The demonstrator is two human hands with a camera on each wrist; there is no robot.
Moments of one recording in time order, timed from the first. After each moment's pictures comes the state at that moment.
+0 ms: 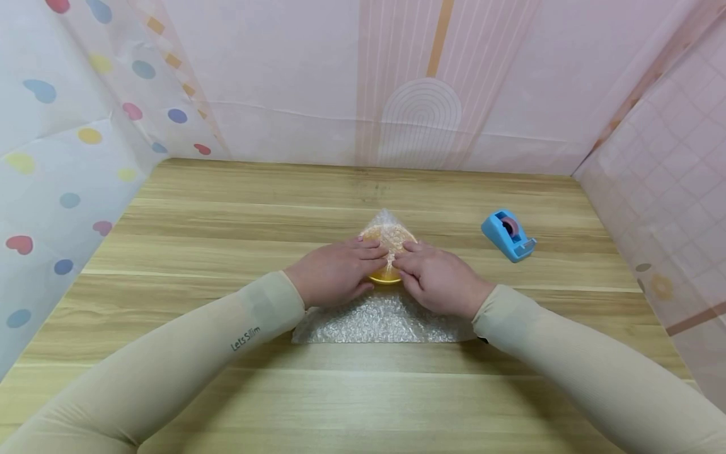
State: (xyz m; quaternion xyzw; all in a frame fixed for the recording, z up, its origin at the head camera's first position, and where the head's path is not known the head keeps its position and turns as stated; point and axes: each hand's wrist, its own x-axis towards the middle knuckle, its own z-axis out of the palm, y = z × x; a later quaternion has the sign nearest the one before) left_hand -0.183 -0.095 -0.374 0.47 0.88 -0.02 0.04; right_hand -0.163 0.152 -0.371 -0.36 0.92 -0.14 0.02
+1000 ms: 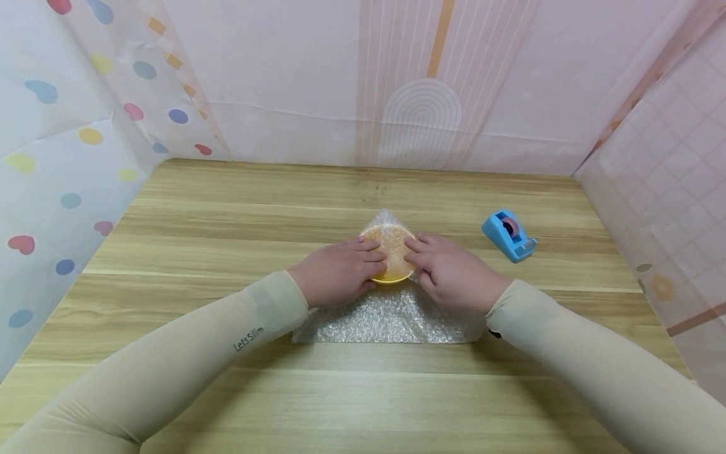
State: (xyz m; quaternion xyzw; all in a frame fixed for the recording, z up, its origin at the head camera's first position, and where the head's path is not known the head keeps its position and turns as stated) left_hand -0.183 -0.089 -0.372 0.48 0.87 -0.05 0.02; right_hand -0.165 0.167 -0.358 -0.33 0.93 -0.13 0.08
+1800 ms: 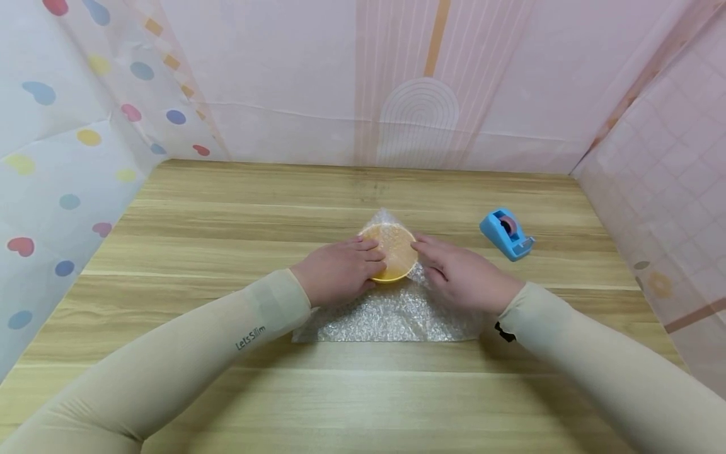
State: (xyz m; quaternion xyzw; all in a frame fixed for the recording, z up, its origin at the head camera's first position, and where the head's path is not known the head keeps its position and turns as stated) left_hand -0.182 -0.082 -0.367 0.47 0.88 -0.07 0.03; right_hand -0.159 0.186 -0.357 -0.29 0.93 -0.19 0.10
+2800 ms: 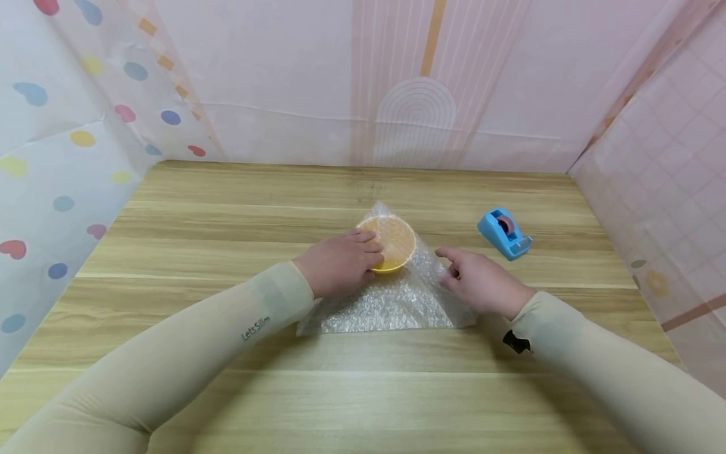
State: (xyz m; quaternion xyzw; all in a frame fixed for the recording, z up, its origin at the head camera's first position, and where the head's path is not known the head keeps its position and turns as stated) left_hand -0.199 -0.077 -0.367 0.47 0.88 -0.07 0.06; right_hand -0.156 0.204 -0.359 -0.13 0.94 -0.23 0.19
